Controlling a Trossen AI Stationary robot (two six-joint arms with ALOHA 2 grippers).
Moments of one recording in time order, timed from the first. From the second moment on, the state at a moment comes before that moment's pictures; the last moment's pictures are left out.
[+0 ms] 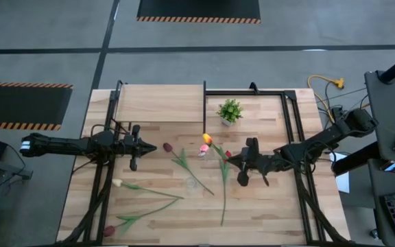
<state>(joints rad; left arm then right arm) 0.00 0.31 0.03 0.15 -0.03 -0.05 0.38 1.25 0.56 0.15 0.55 0.46</state>
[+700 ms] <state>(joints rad) 0.00 0.31 0.03 0.15 -0.03 -0.05 0.38 1.15 0.56 0.21 0.55 0.31</state>
